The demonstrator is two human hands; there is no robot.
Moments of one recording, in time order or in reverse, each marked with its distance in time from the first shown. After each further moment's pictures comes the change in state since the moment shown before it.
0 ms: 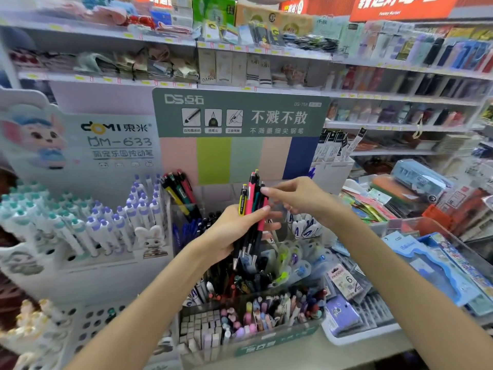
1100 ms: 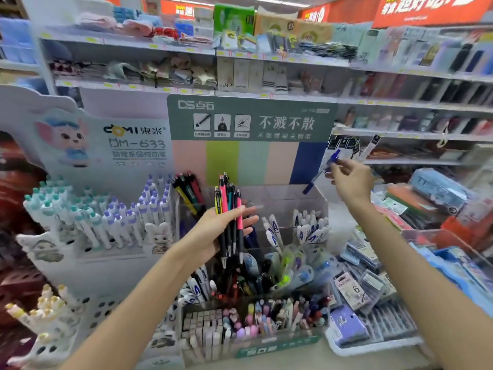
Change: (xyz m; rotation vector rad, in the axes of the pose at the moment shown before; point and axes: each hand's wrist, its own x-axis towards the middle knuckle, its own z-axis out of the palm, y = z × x) left_hand -0.016 -0.002 -0.027 -0.169 0.211 0.030; right_hand 0.062 0.062 -0.056 0.088 0.725 -0.094
